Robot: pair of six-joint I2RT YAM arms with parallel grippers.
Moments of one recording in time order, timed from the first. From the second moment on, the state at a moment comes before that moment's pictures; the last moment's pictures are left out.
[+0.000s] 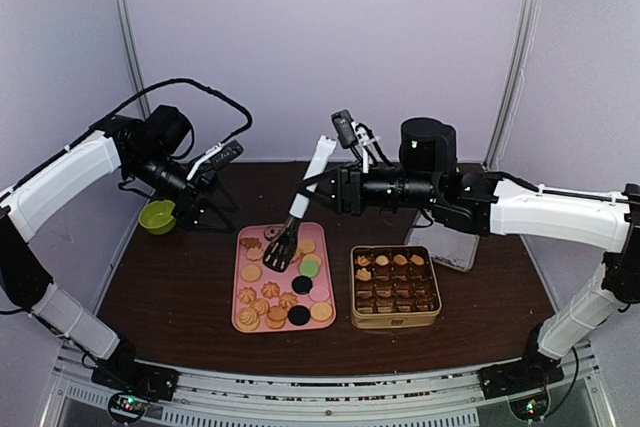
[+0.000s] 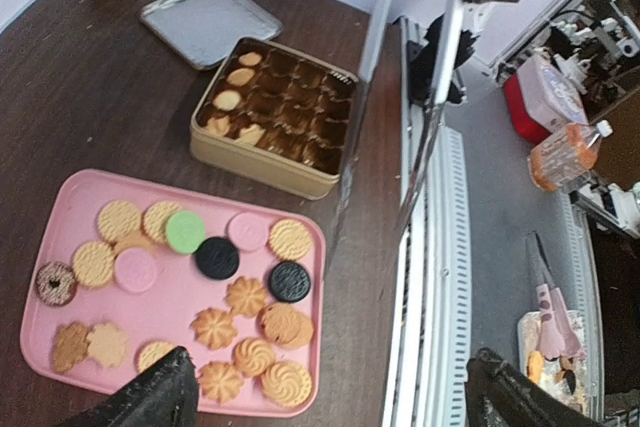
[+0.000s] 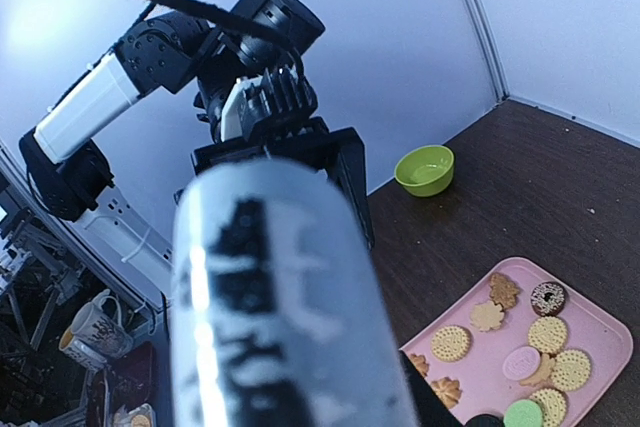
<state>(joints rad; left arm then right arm) -0.43 1.47 1.45 -1.17 0.93 0.65 0.93 1.50 1.21 0.17 -0.39 0.44</state>
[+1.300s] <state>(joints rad) 0.00 1.31 1.24 -1.17 0.58 0.64 1.17 1.88 1.39 0.16 0.15 0.11</state>
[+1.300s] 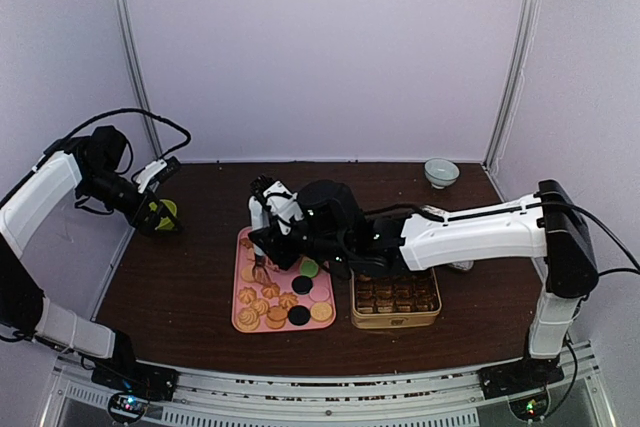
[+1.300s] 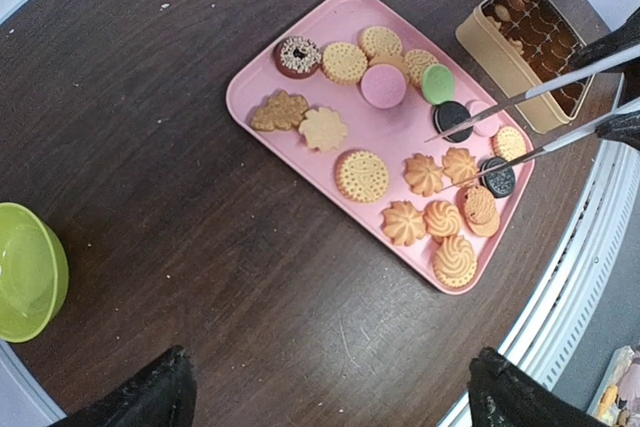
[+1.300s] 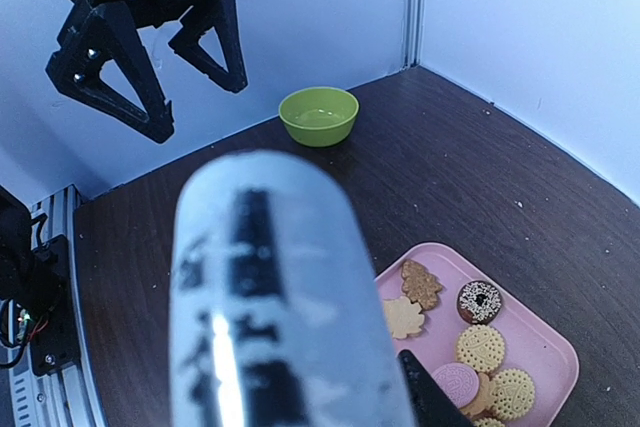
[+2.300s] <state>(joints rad) 0.00 1.31 1.23 -1.17 0.56 0.64 1.18 1.97 1.39 0.24 0.21 0.13</state>
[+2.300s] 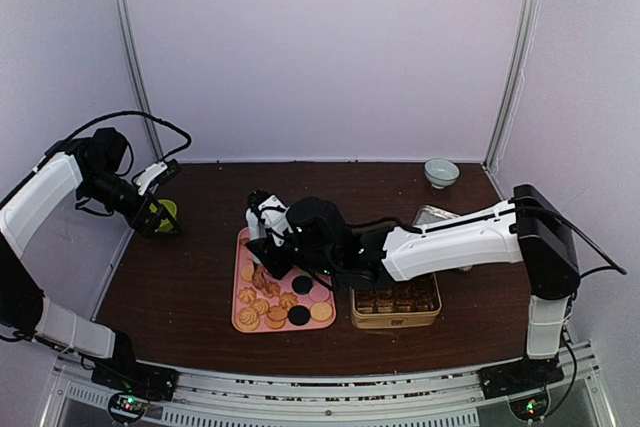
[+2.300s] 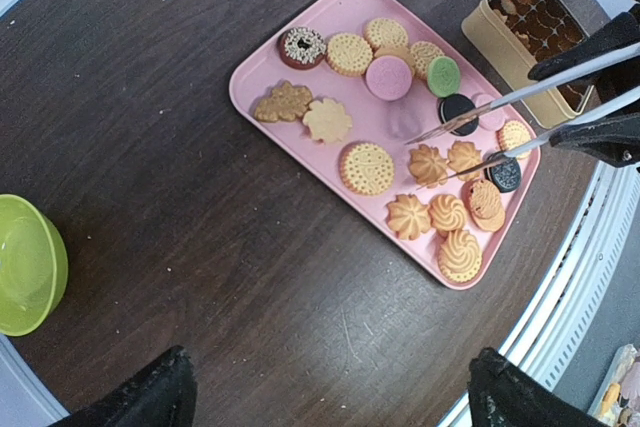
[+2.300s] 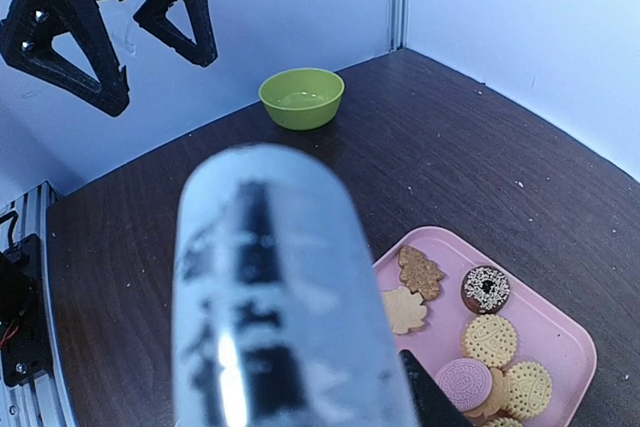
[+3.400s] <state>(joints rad) 0.00 1.31 1.23 -1.17 0.56 0.65 1.19 1.93 1.31 0.25 0.24 0.16</state>
